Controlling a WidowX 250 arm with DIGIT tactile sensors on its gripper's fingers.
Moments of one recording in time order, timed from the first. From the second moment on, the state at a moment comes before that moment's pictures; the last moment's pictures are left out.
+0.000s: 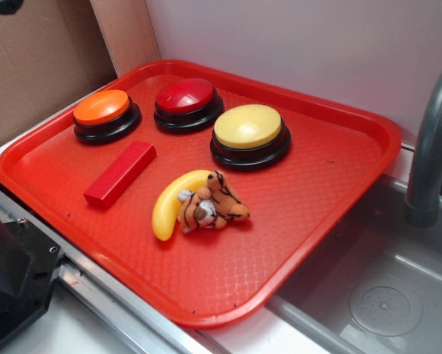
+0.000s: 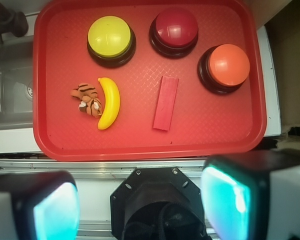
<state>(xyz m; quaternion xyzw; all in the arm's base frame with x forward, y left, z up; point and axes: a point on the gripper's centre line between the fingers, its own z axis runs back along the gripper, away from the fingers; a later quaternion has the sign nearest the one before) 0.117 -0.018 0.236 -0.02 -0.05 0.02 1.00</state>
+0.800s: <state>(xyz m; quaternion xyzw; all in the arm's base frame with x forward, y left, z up) 0.137 -0.037 0.148 -0.04 -0.06 0.08 0.99</state>
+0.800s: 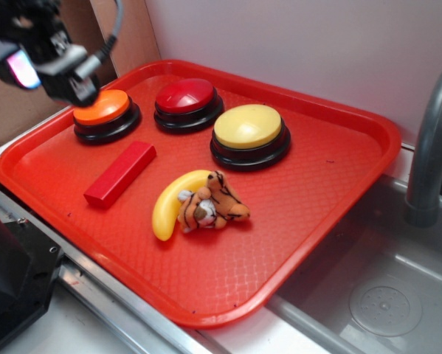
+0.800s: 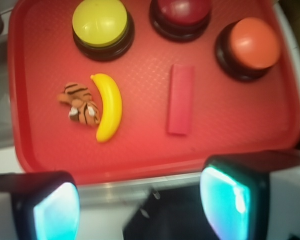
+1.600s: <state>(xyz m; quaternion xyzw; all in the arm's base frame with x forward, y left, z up) 0.193 -0.051 0.024 0.00 -0.06 0.19 0.98</state>
